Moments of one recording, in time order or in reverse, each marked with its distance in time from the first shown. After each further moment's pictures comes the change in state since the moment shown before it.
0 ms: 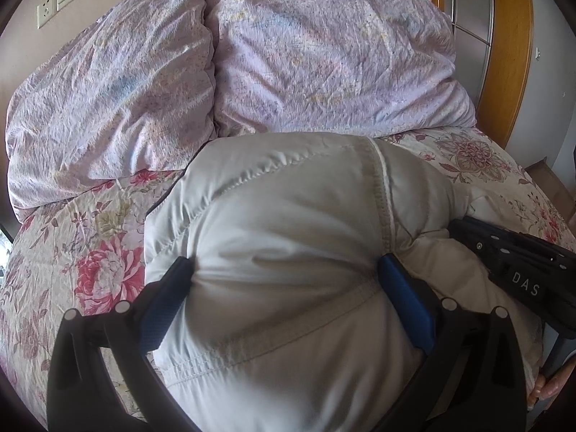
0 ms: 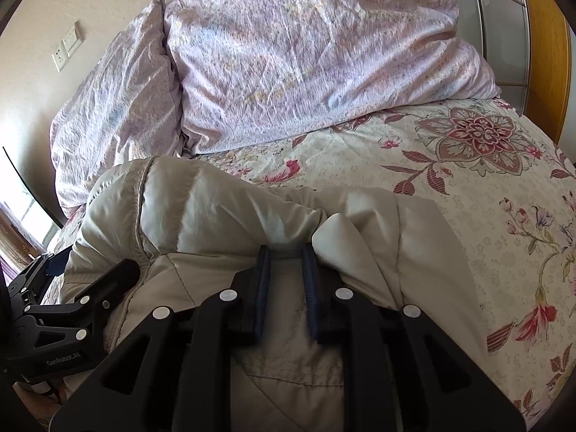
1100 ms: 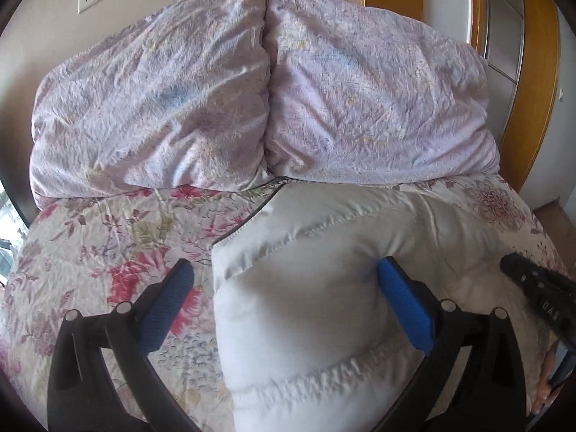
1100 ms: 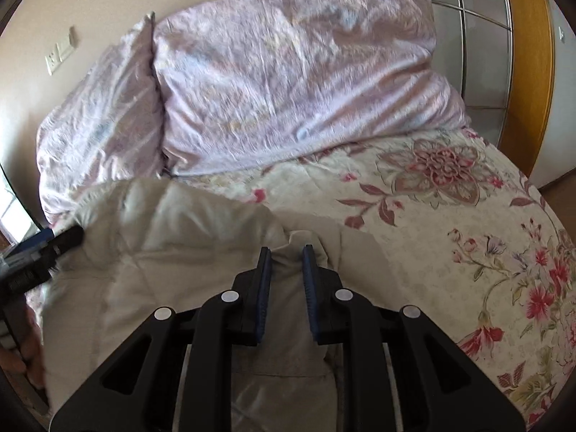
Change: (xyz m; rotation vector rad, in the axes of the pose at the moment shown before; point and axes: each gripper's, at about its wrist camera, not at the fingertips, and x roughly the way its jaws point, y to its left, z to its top) left arm -0.018 0.046 0.024 -0.128 -0.059 0.042; right arm -0.026 -0.015 0.013 -0.039 -0.072 -0.111
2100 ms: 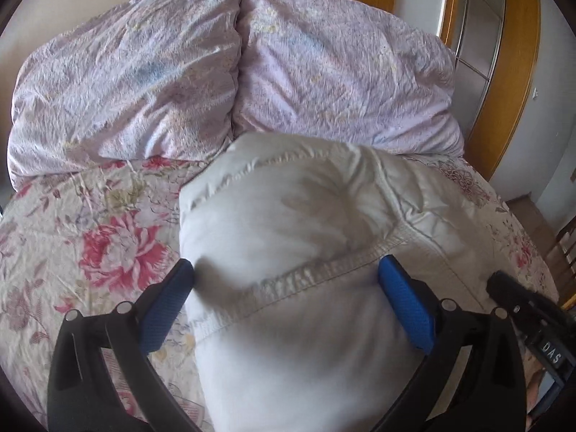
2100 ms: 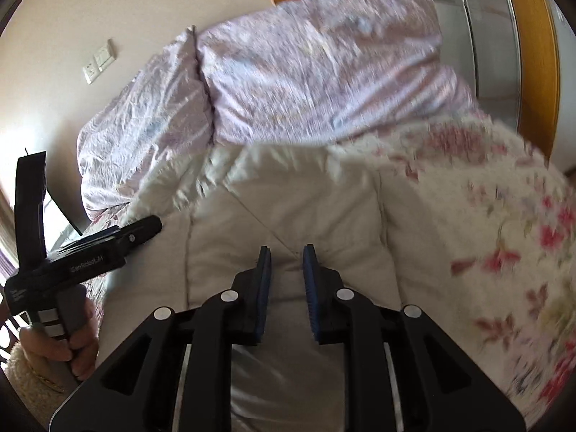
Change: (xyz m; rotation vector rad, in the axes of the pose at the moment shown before) left arm -0.019 -0.010 -0.037 -0.008 0.031 -0.142; right arm -0.054 0.020 -0.057 0.063 -0.031 0.149
